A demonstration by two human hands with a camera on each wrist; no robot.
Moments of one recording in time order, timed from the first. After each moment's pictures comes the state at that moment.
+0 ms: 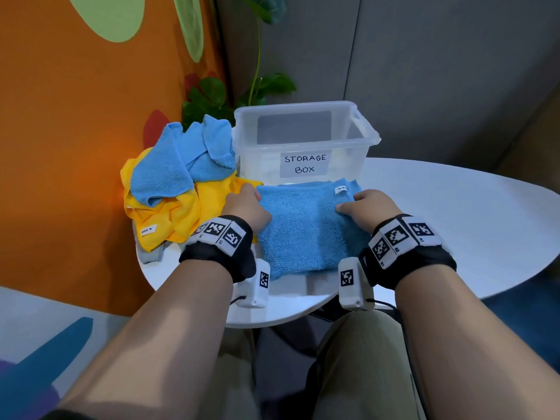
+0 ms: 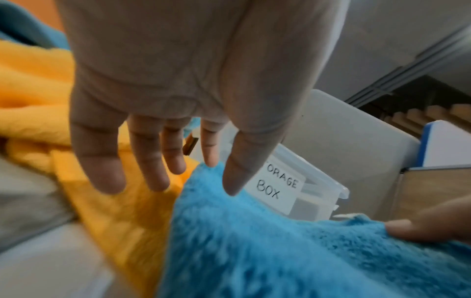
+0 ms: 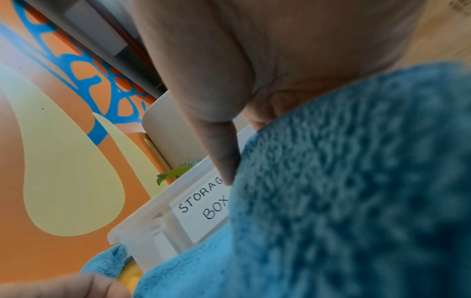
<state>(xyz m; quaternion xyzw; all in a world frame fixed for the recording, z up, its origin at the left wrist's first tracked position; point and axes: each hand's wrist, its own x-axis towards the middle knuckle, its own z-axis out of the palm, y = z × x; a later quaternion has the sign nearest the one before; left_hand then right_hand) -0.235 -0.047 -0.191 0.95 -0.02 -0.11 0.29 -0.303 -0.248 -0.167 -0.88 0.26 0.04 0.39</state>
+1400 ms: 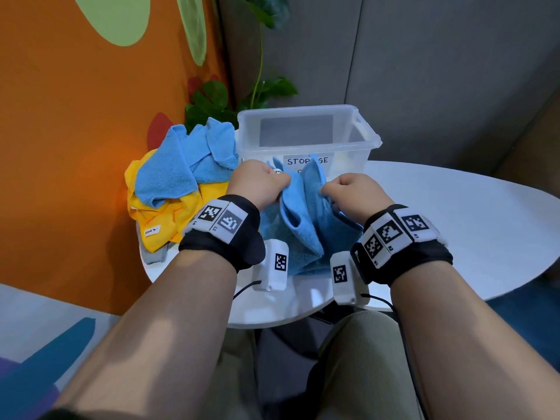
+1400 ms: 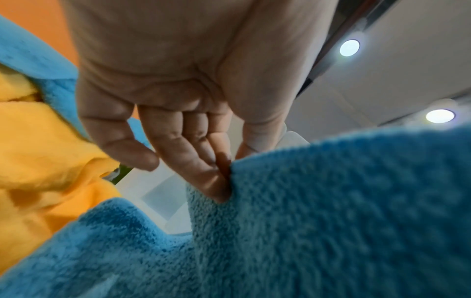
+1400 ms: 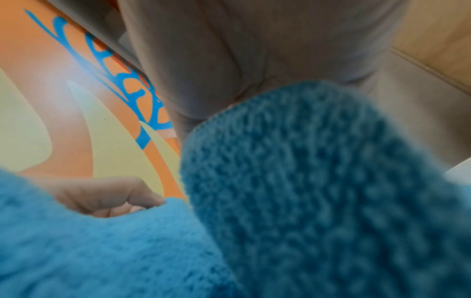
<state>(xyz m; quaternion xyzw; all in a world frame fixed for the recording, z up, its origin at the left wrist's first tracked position) -0.251 -0.065 -0.133 0.87 -0.03 -0.06 0.48 -0.300 -0.221 -0.144 -0.86 0.16 -0.03 0.48</state>
